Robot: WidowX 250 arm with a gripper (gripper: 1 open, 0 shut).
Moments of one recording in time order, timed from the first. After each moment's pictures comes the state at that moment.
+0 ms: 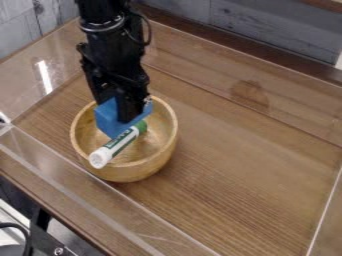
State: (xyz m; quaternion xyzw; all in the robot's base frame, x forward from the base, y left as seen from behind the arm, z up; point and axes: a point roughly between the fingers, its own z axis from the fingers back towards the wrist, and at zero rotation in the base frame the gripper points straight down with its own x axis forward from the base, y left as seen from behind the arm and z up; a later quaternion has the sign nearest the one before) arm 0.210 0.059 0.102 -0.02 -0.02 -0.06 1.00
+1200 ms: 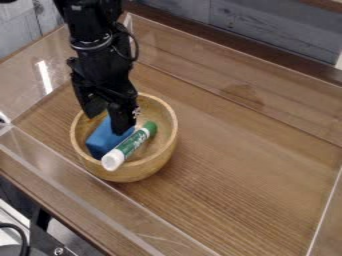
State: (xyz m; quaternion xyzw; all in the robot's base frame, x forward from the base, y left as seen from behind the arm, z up) arm 0.204 0.072 0.082 -0.01 -0.02 -0.05 1.00
